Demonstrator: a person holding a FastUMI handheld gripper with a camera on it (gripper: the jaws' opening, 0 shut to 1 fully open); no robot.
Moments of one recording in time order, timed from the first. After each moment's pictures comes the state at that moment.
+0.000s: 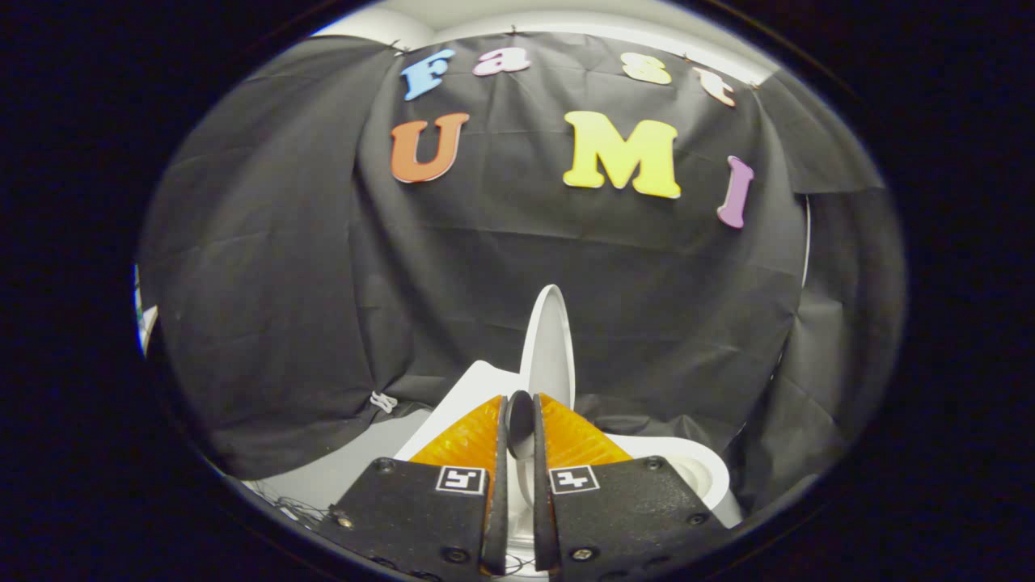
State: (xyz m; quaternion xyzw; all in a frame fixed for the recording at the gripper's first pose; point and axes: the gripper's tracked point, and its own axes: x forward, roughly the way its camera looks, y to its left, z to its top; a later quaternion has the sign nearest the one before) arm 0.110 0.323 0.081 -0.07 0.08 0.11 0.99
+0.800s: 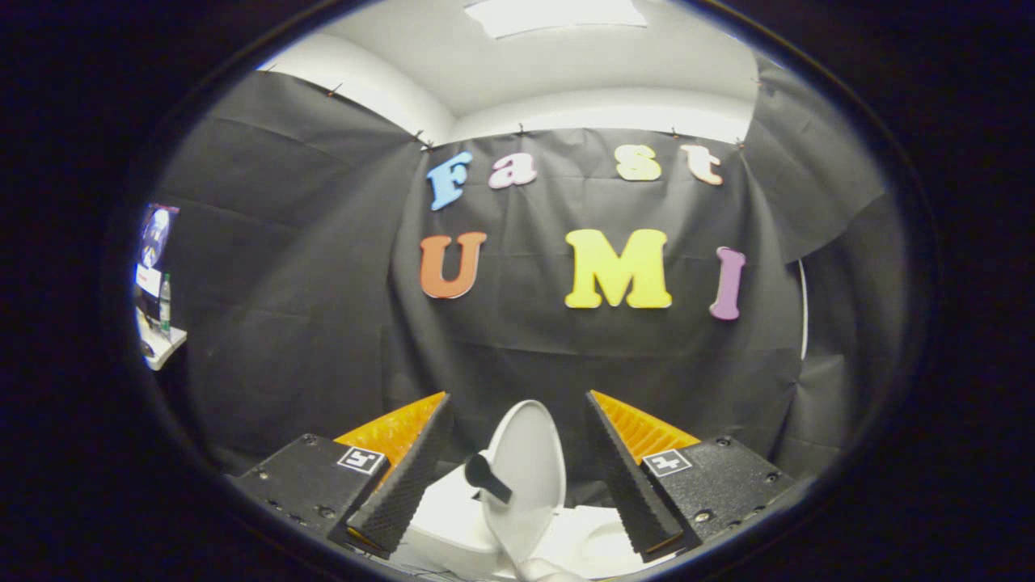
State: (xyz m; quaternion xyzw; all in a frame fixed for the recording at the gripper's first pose) arm 0.030 0.224 0.182 0.00 -0.12 0.14 0.98
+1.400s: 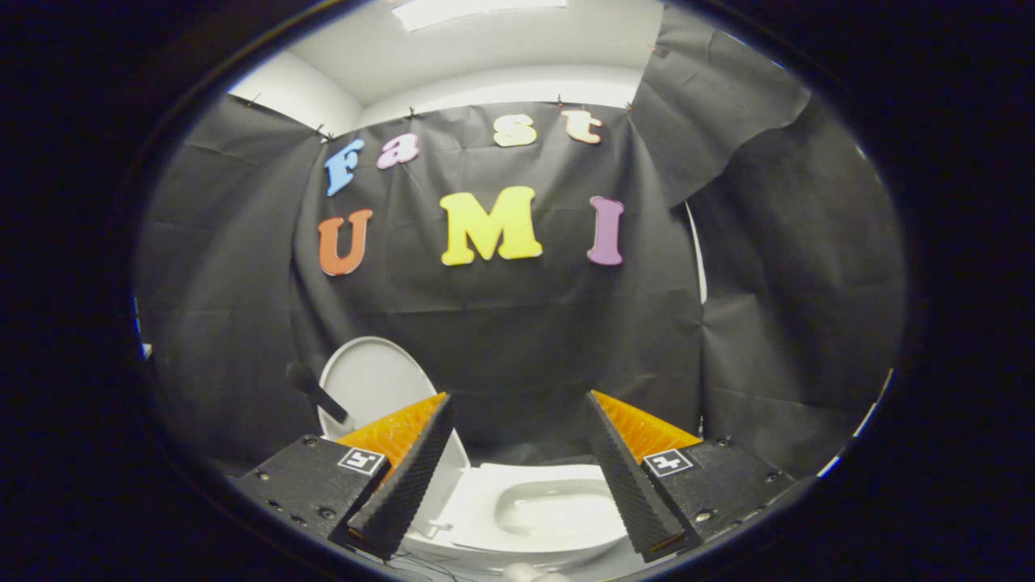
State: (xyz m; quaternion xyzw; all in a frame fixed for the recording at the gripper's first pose) arm 0.031 0.019 0.063 0.05 -0.06 0.01 1.00
